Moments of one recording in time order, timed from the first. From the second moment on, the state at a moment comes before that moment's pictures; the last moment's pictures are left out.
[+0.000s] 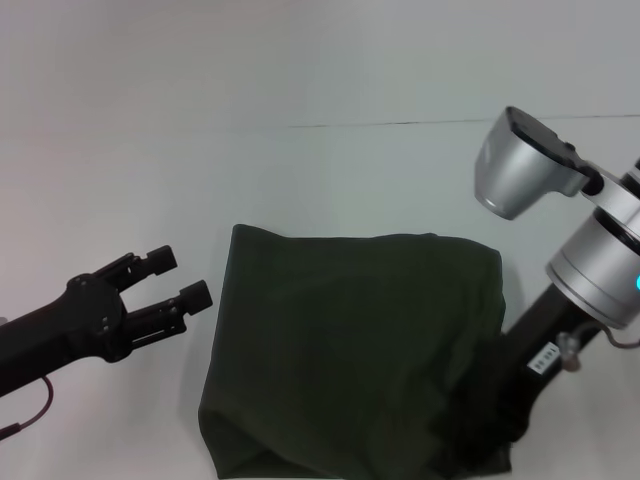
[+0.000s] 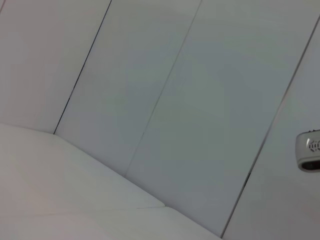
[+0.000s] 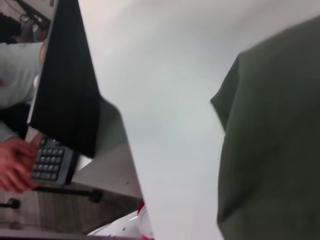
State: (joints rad) left arm -0.38 -2.15 0.37 0.63 1.95 1.77 -1.36; right arm 0.81 2.08 -1.16 -1.01 -2.39 -1.94 2.22
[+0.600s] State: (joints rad) left arm -0.38 -2.15 0.37 0.63 1.95 1.76 -1.36; right arm 0.78 2.05 -1.15 -1.00 -2.46 -1.96 2.23
